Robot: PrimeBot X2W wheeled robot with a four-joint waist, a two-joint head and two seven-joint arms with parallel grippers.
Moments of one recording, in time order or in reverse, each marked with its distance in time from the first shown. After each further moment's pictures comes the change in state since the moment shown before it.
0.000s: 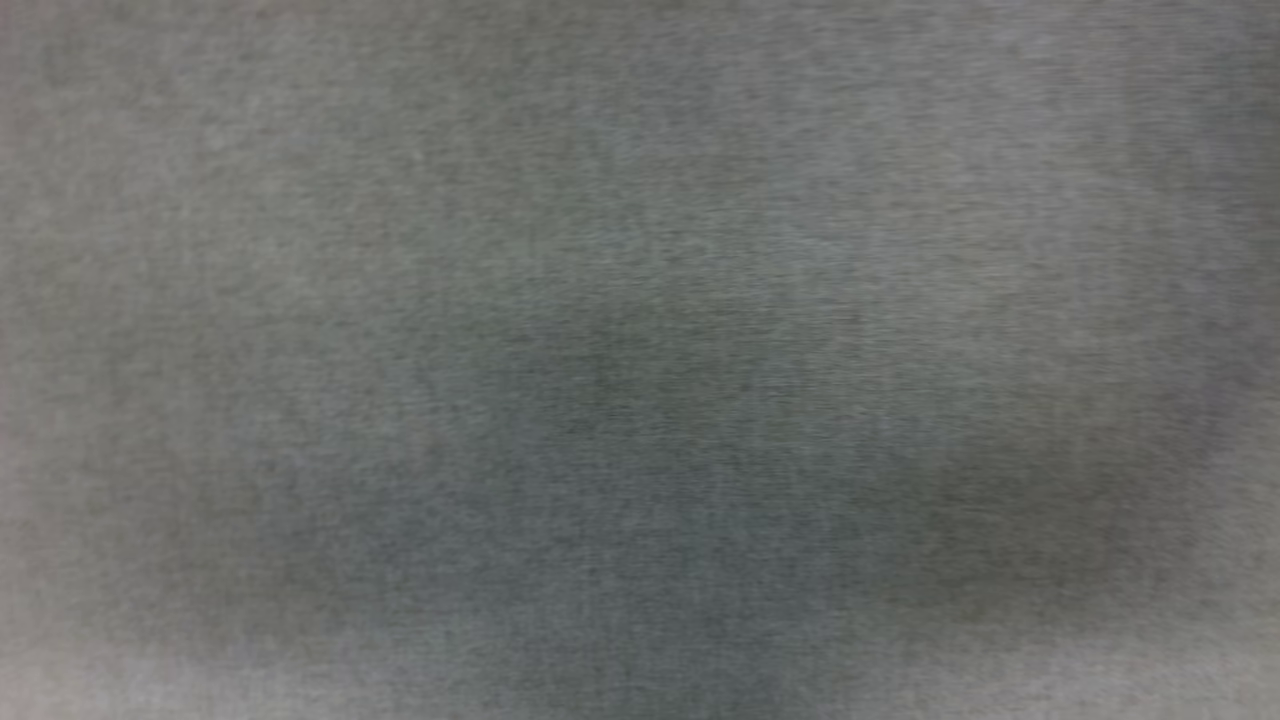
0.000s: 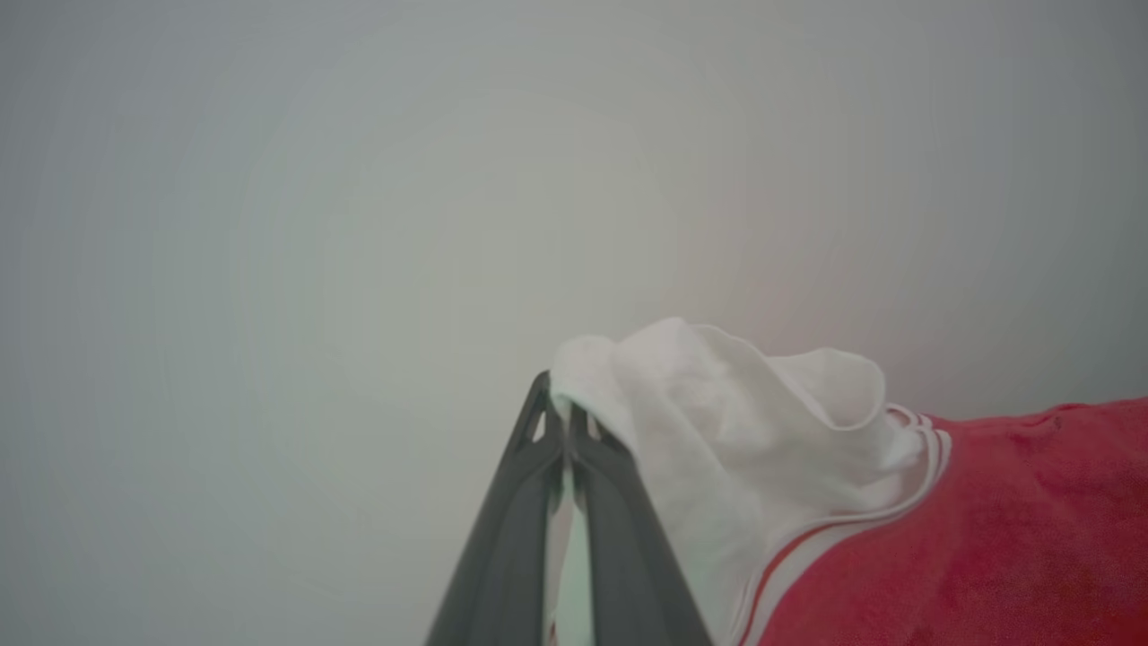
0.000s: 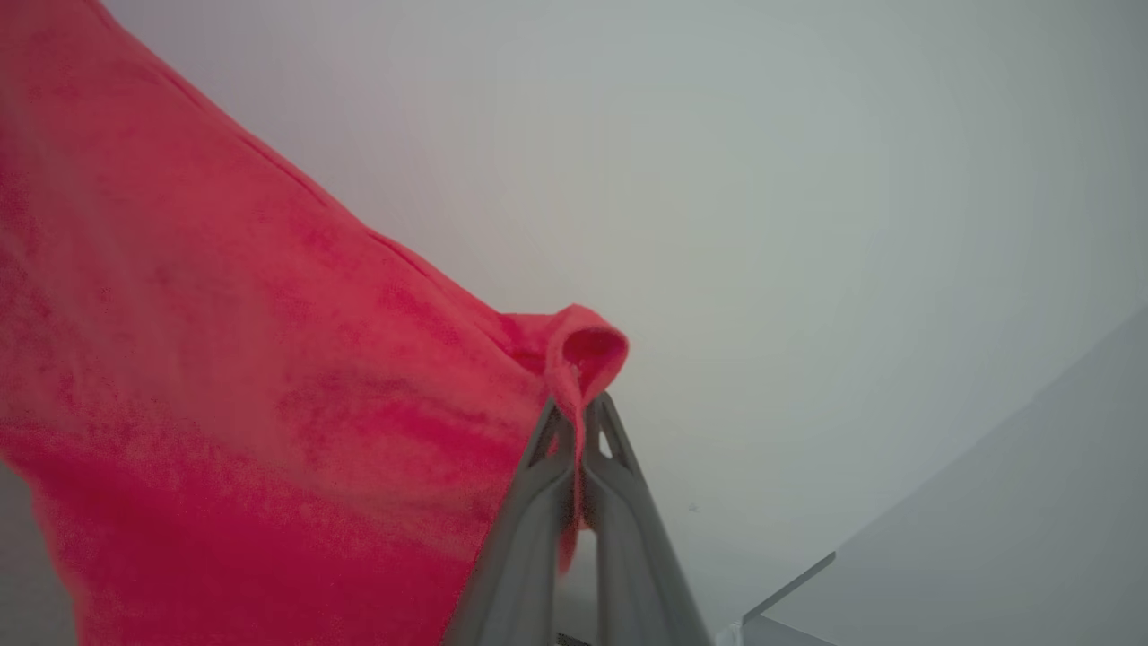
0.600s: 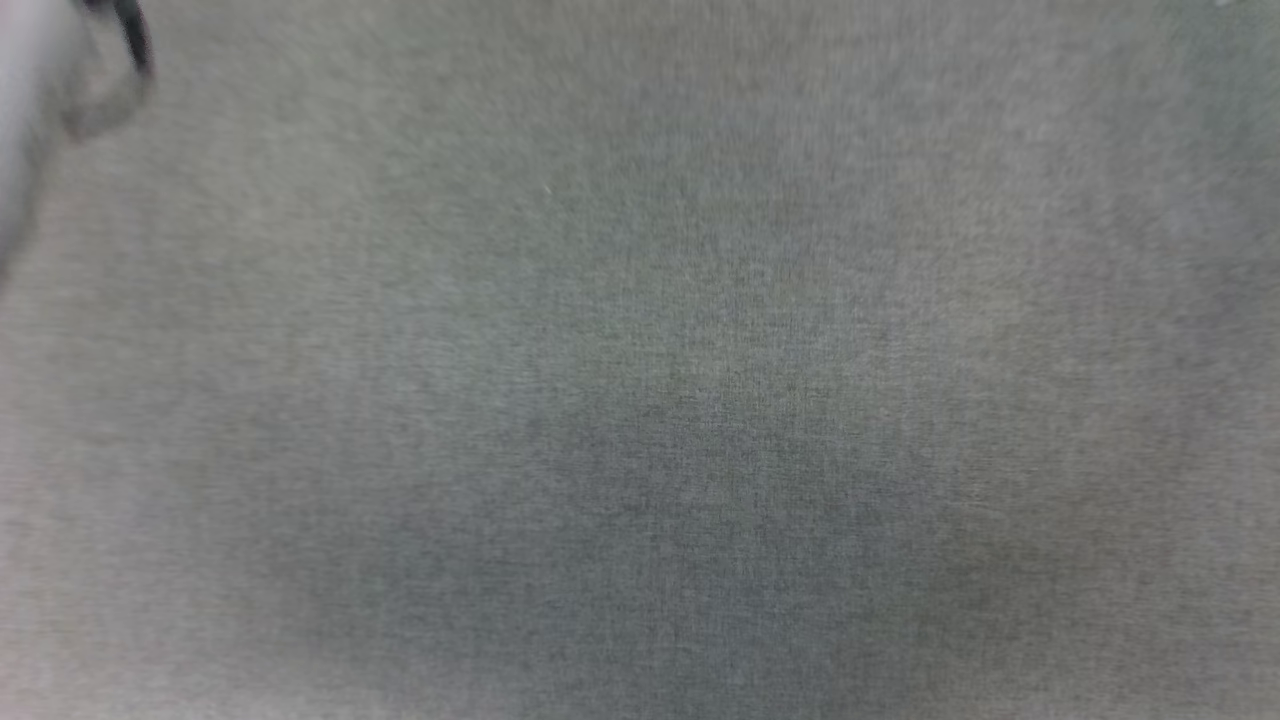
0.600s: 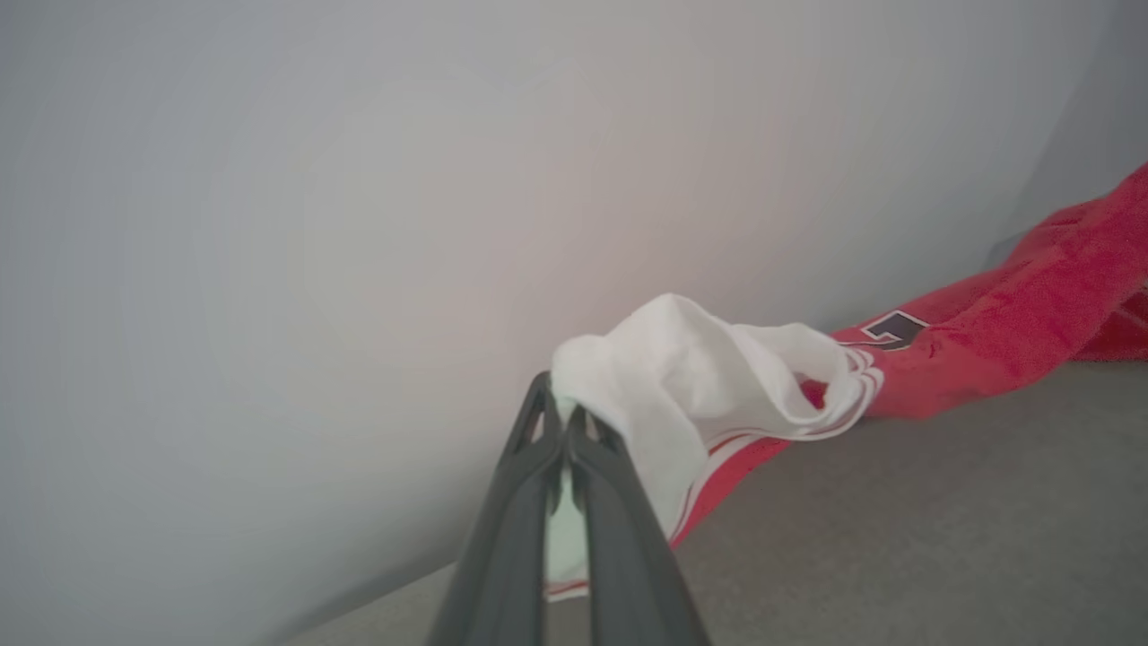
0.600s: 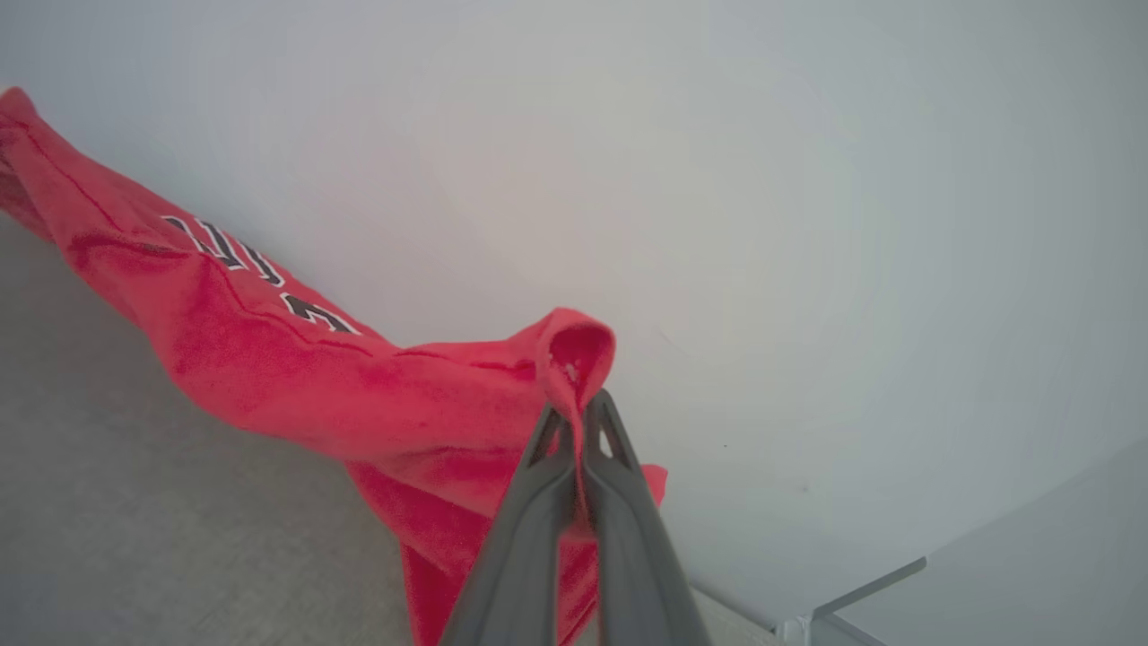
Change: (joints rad) left arm 0.453 0.088 -0.142 -0.223 -0.218 0.000 0.130; right arm 0.273 -0.068 0.162 -0.156 0.074 0.000 0.013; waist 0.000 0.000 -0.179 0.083
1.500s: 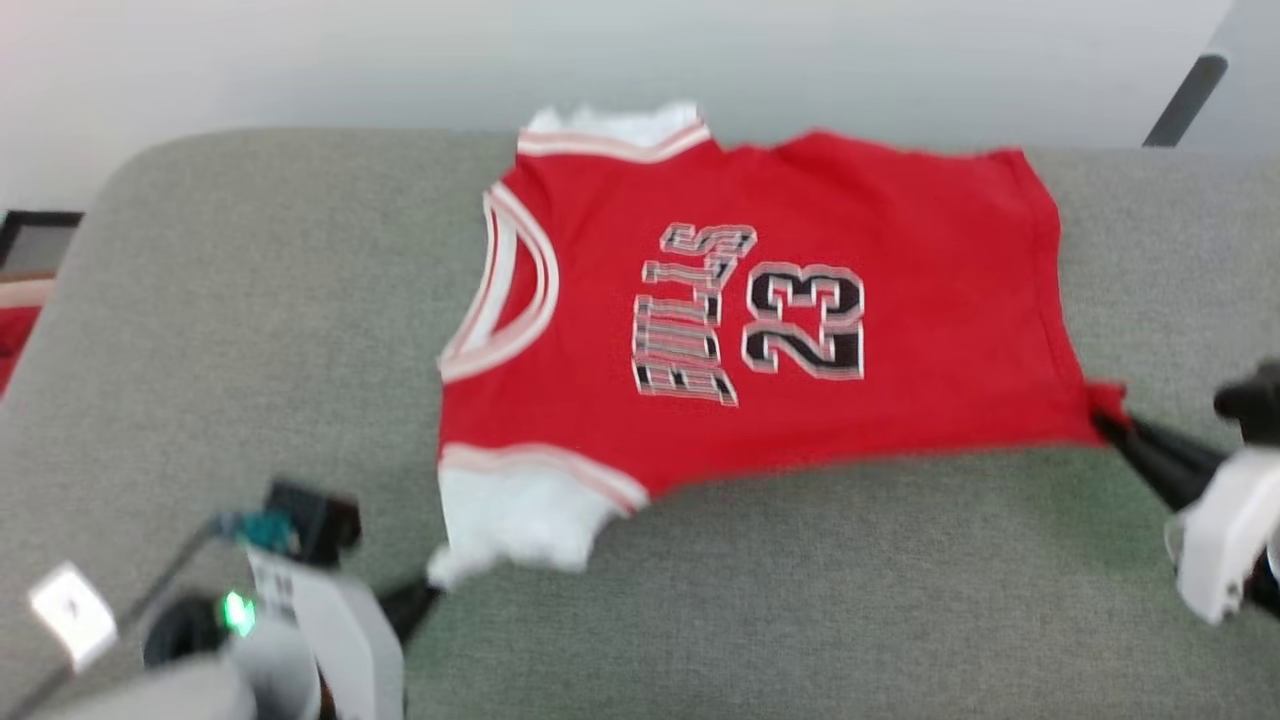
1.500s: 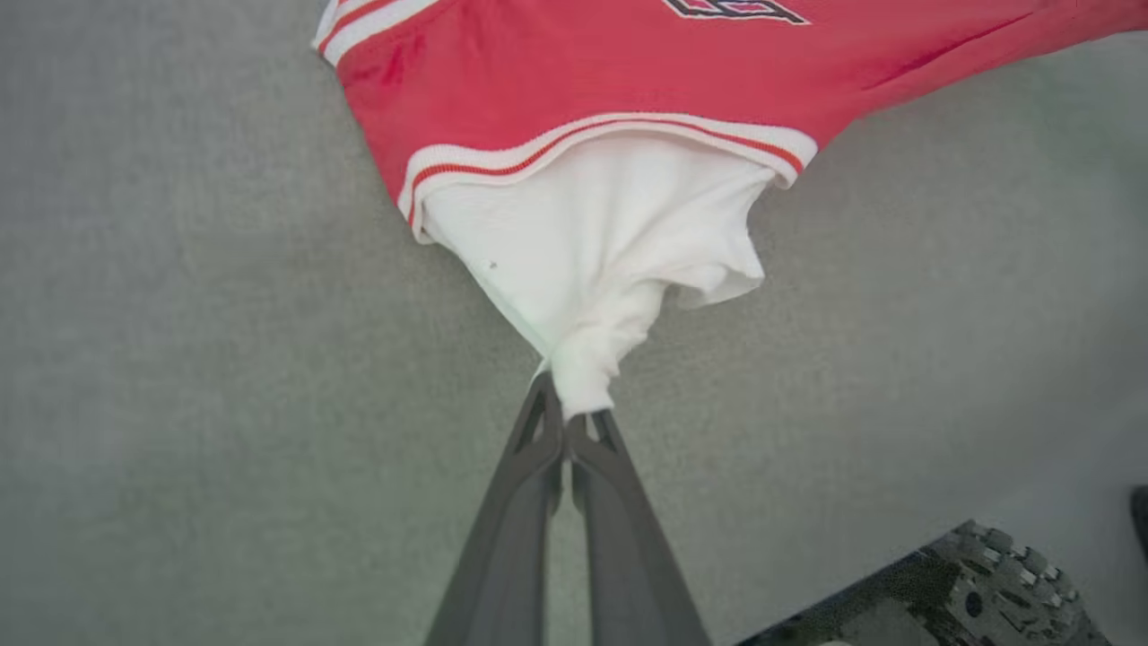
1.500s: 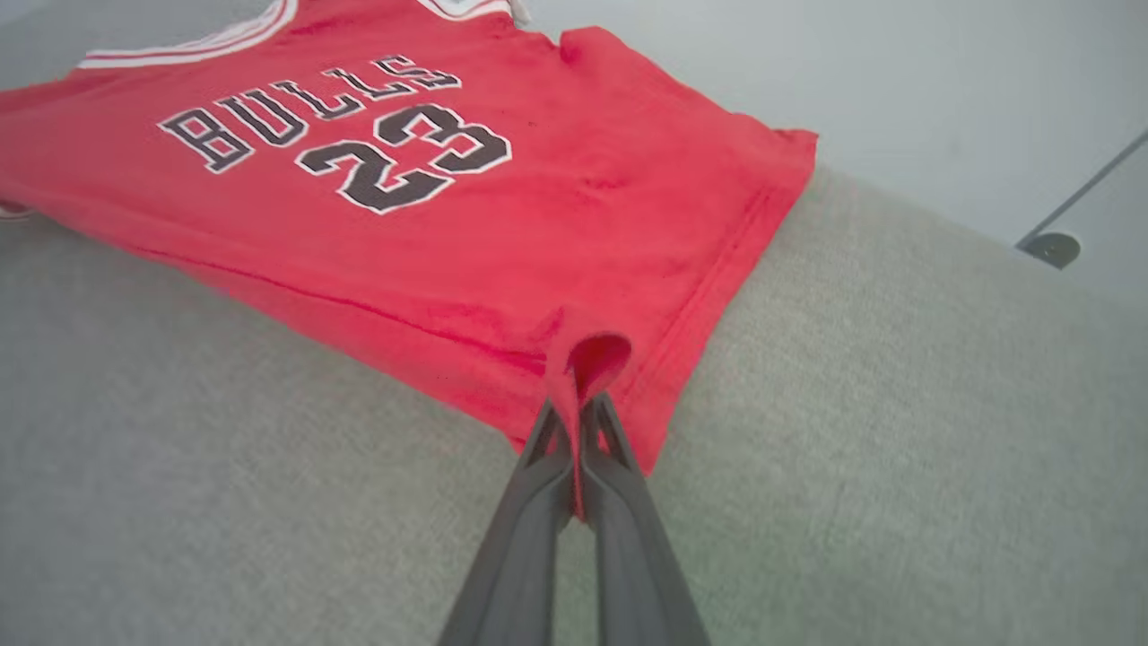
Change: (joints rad) left arm 0.969 0.492 -0.101 -1.038 -0.285 0.406 0.145; right arm 0.774 -0.422 0.164 -0.606 0.335 0.000 0.075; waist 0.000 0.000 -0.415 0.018
